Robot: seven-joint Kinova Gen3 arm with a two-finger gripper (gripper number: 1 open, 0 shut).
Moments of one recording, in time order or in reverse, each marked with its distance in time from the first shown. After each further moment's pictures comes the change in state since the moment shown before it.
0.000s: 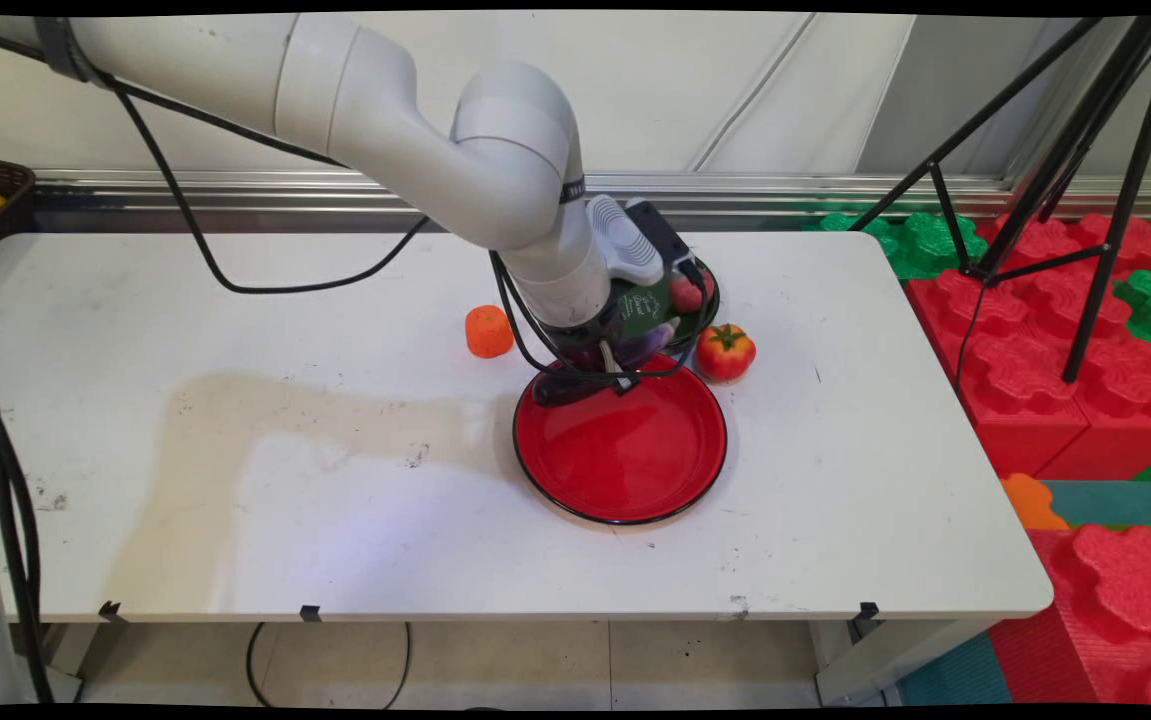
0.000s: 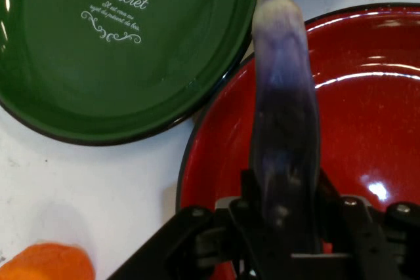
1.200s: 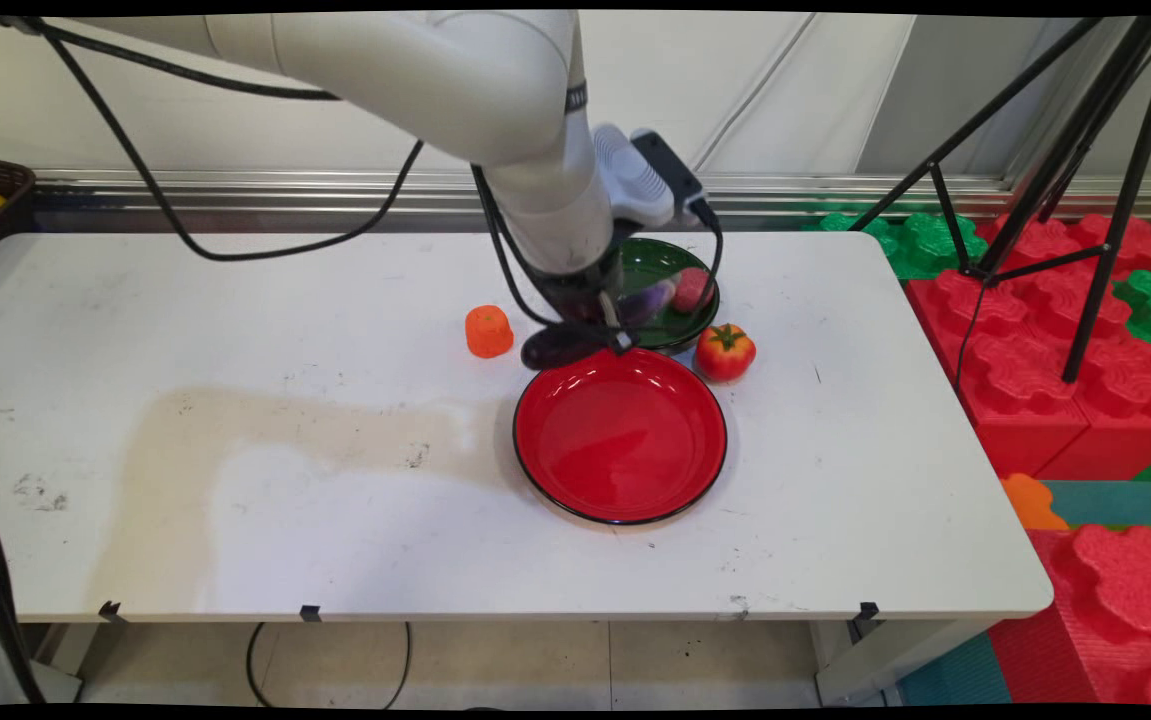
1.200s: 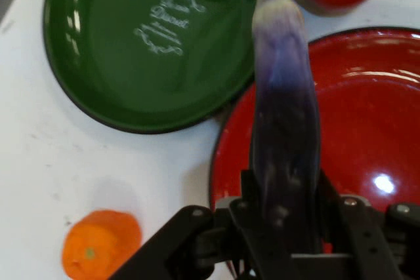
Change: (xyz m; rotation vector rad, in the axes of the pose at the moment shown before) arm 0.018 0.000 -0.070 0.050 -0.005 0.005
